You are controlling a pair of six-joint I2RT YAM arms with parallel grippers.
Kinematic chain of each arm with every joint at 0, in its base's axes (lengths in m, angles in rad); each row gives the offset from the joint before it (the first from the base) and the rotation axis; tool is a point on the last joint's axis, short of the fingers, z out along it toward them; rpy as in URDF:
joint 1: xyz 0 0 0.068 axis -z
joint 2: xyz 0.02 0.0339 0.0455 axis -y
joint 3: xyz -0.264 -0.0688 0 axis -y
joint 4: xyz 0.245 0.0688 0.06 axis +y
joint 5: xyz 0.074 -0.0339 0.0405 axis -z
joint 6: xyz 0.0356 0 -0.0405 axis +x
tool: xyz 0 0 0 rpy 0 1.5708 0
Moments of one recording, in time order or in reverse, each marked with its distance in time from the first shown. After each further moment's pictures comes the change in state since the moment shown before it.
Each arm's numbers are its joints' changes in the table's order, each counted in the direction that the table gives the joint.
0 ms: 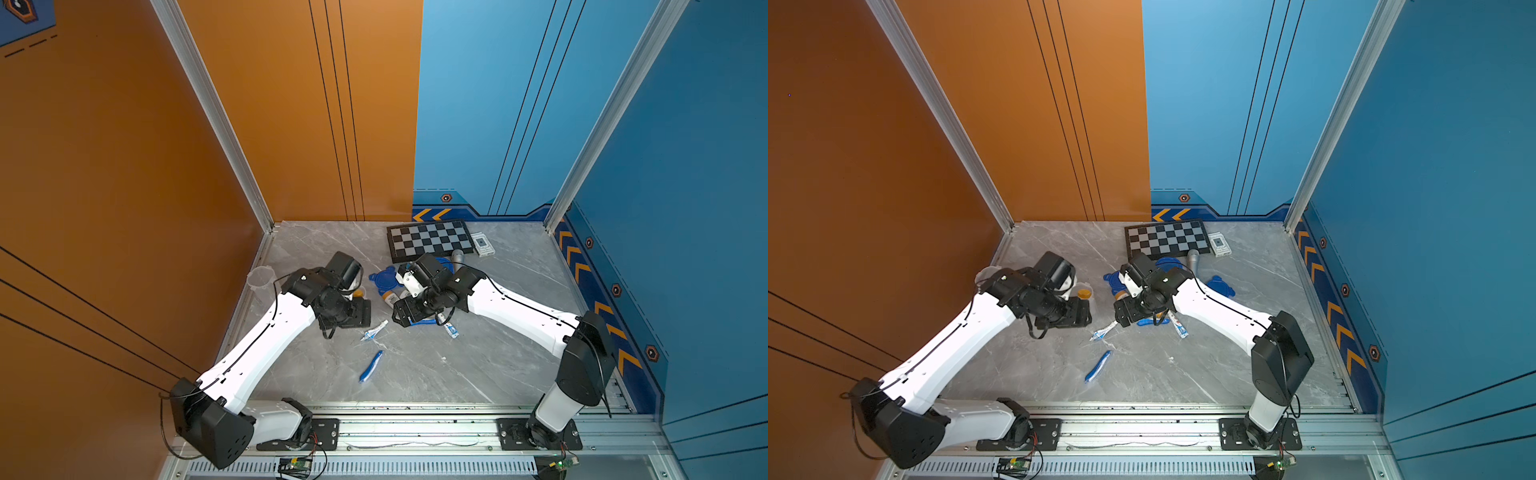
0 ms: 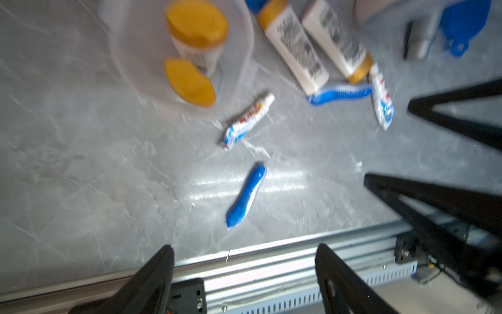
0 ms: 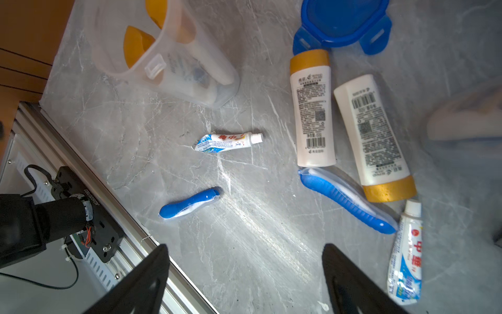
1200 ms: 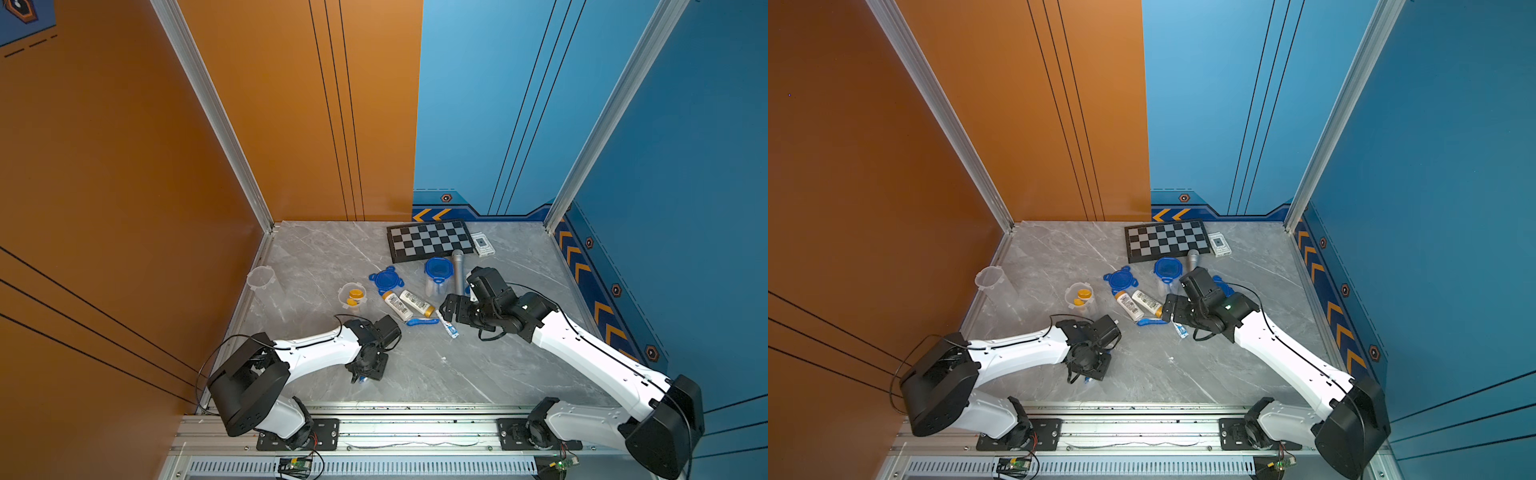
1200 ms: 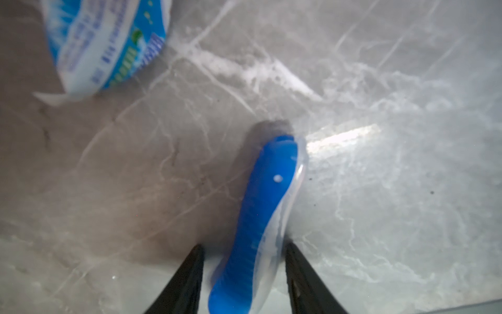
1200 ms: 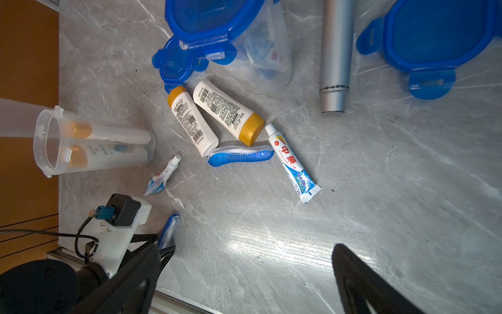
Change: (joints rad) left arm 0.328 -0.208 -0.456 -0.465 -0.154 -0.045; right arm 0.161 0.476 -0.408 -0.045 0.182 0.429
